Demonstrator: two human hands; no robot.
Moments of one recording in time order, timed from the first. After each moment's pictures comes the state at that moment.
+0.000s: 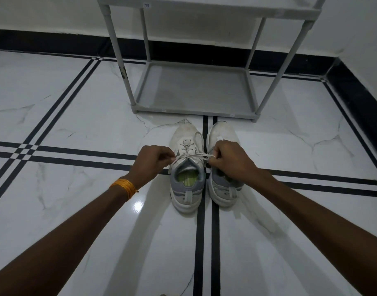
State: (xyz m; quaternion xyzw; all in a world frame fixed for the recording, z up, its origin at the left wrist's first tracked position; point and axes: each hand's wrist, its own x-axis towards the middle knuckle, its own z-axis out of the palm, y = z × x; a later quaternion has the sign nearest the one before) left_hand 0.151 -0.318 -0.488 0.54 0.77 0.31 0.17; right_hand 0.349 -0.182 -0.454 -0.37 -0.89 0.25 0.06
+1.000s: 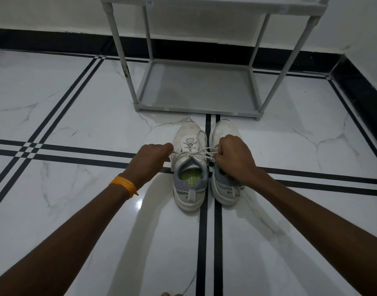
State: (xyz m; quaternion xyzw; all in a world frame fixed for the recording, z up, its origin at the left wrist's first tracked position) left_hand 0.144 -0.324 -0.488 0.63 0.77 0.12 0.02; right_hand 0.340 -0.182 -0.465 -0.41 -0.90 0.13 0.09
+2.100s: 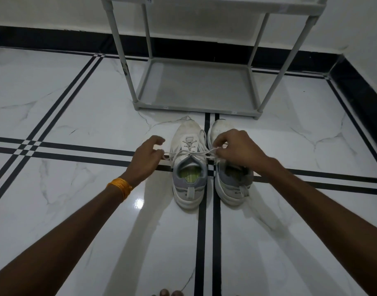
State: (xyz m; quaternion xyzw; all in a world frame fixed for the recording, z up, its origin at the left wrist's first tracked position) left_hand 0.147 -0.331 -0.489 0.41 0.79 0.39 0.25; right_hand 0.351 -0.182 -0.417 -0.38 -0.89 0.27 0.05
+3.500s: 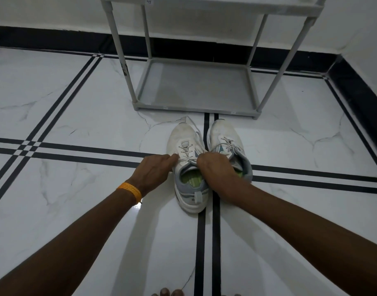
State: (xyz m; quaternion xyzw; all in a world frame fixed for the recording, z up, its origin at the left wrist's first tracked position) left_hand 0.155 -0.333 -0.520 0.70 0.71 0.07 -0.05; right_hand 0.328 -0.238 -0.445 -0.27 -0.96 -0.01 -0.09
